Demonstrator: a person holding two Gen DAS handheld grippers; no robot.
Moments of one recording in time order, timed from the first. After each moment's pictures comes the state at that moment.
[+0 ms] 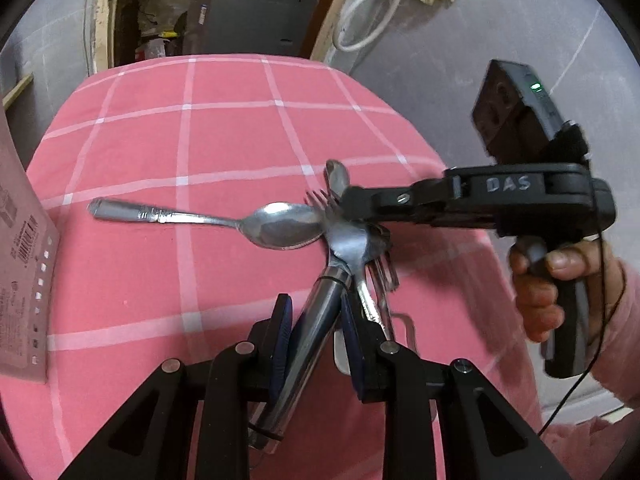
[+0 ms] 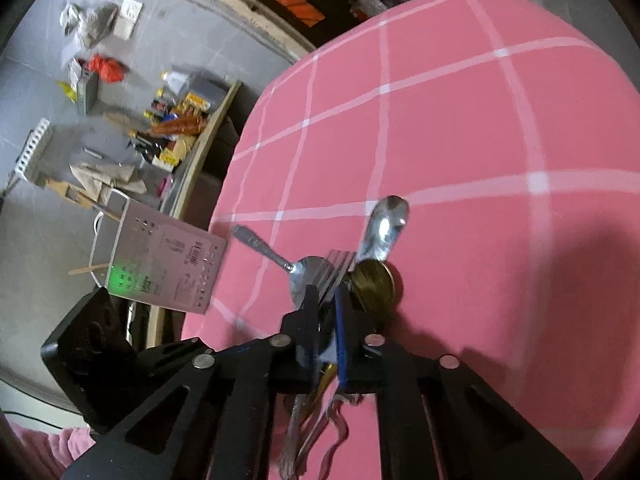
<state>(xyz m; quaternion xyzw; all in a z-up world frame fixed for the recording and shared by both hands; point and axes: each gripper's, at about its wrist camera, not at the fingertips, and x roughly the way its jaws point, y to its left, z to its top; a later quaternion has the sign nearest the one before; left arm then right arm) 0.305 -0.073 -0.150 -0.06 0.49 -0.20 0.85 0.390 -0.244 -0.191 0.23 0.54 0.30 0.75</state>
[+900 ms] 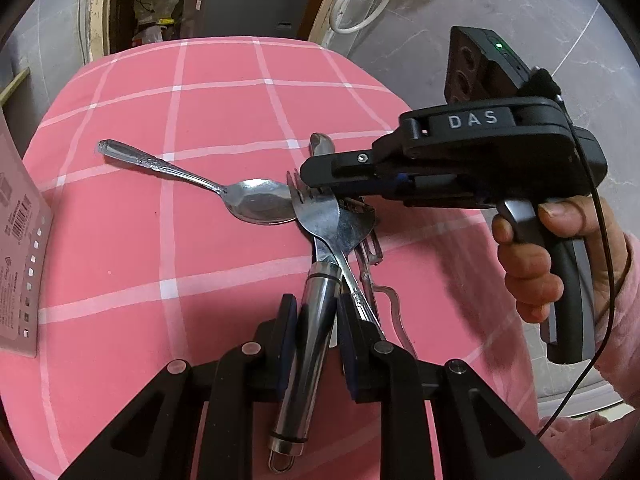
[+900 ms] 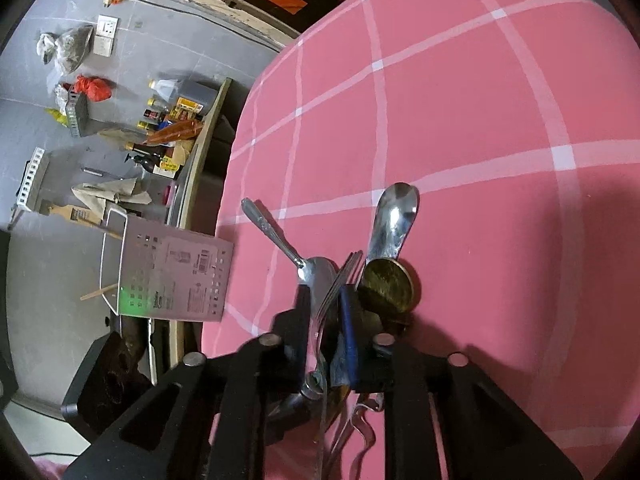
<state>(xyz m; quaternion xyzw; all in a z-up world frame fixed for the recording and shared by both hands) 0.290 -0.082 -0.154 -0.07 0.51 -0.20 0.83 0.410 -0.226 -0.212 0.28 0.58 0.30 0.70</state>
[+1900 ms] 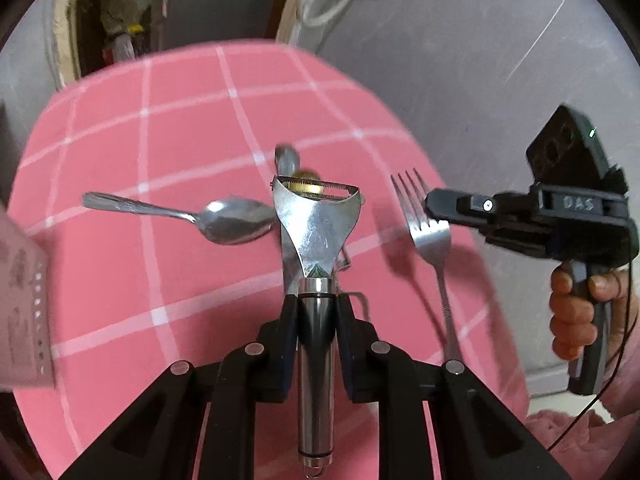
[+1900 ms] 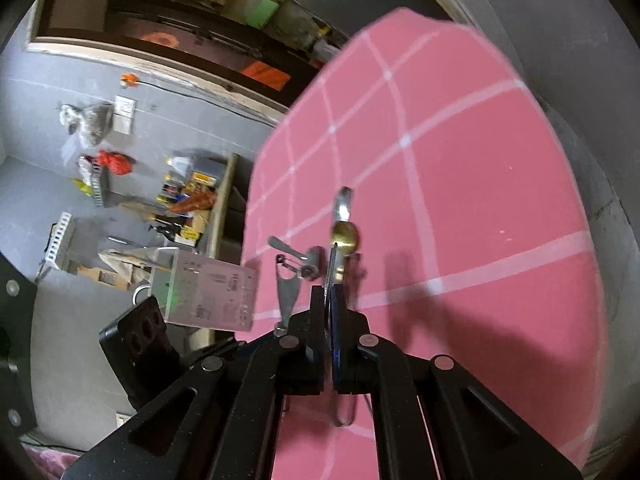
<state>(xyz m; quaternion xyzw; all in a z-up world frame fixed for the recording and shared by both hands) 0.296 -0.097 -0.123 -0.04 0.51 -0.24 0.83 0.318 -0.308 -0.174 0.38 0.47 0.25 0.76</state>
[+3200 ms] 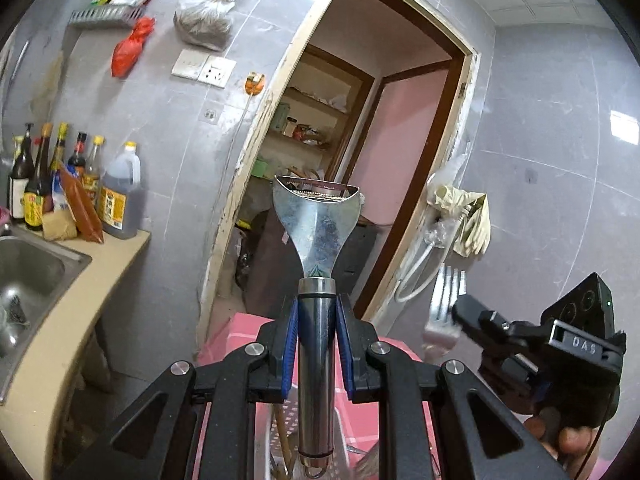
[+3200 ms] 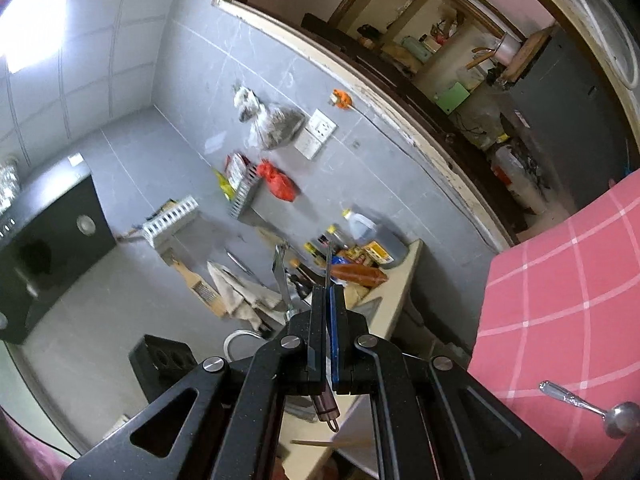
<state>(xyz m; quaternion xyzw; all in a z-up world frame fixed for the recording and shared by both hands) 0.280 0.161 0.029 -0.18 0.14 -0.08 0.97 0.353 -0.080 -0.003 0.34 0.22 0.41 0.82</state>
